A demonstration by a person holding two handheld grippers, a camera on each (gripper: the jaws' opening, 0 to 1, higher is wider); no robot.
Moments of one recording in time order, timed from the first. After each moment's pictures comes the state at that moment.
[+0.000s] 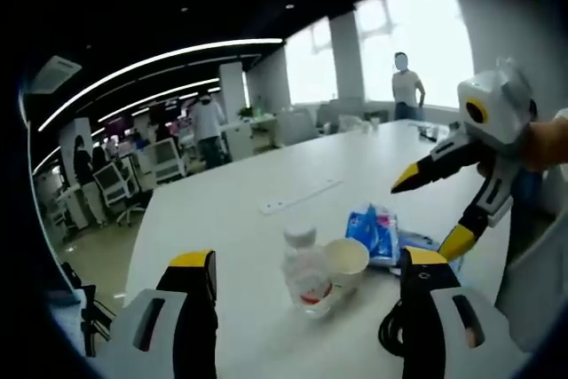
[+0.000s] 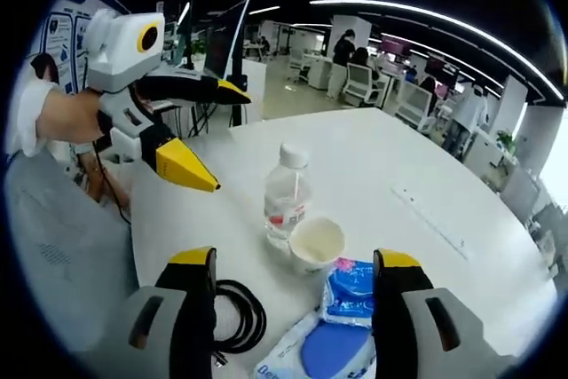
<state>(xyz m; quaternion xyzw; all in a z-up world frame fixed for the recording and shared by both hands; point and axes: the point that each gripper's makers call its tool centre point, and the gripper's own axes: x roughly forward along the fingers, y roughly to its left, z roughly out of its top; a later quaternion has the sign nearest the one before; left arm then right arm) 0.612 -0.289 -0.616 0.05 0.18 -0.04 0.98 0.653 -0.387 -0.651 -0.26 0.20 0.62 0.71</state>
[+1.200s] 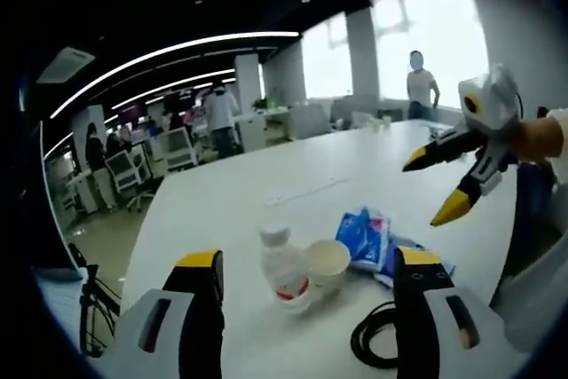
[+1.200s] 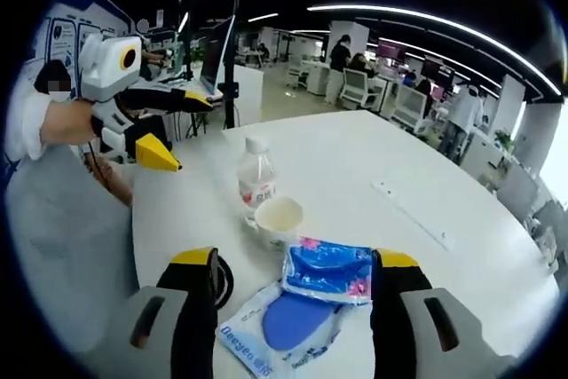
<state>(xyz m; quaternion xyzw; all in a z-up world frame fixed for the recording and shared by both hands) 0.614 -0.329 -0.612 0.03 0.19 0.00 0.98 0.704 -0.458 -0.638 -0.25 0.19 0.64 0.71</state>
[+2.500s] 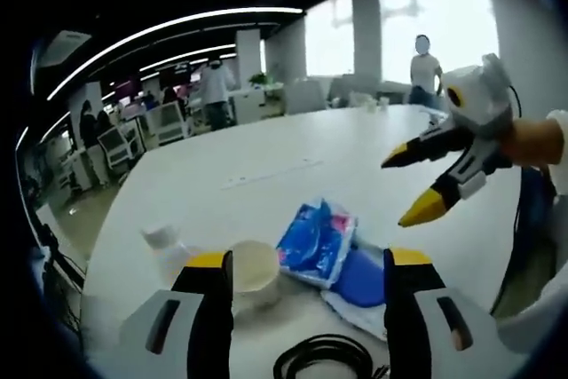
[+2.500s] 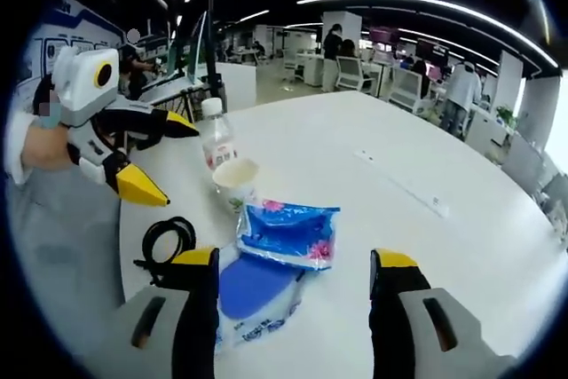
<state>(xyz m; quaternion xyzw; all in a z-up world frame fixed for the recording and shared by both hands) 0.676 -0.408 -0.660 0.00 0.25 0.01 0.97 0.767 -0.496 -0.681 -0.22 0.23 0.64 0.70</state>
